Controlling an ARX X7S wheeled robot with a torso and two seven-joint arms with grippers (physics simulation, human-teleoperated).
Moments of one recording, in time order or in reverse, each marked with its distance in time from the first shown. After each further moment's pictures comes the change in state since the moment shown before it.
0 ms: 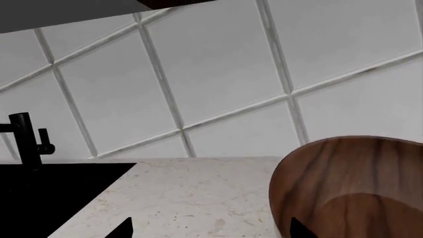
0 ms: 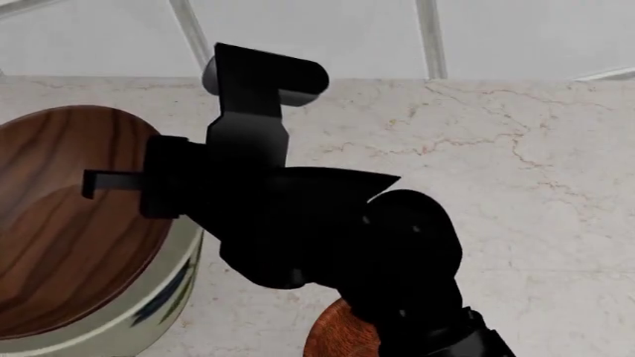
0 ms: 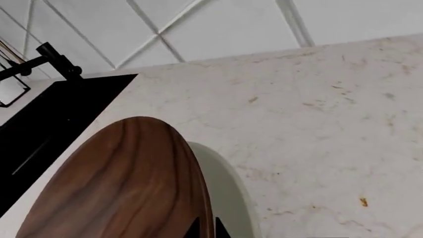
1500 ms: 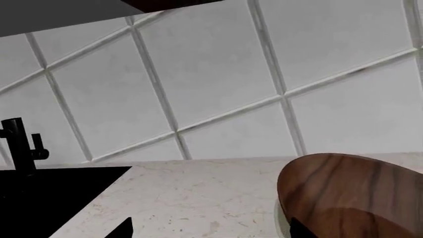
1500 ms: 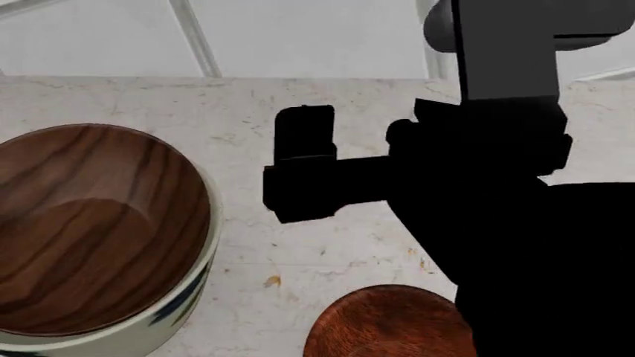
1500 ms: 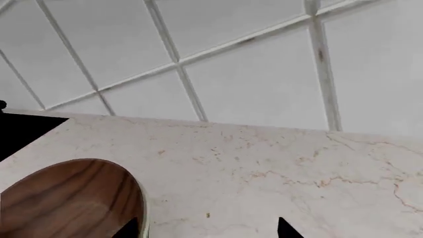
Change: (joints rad) left arm 0.032 -0.051 0.024 0.004 -0.067 0.043 -0.075; right arm 0.057 0.546 0.111 -0.569 0.597 0.065 0.502
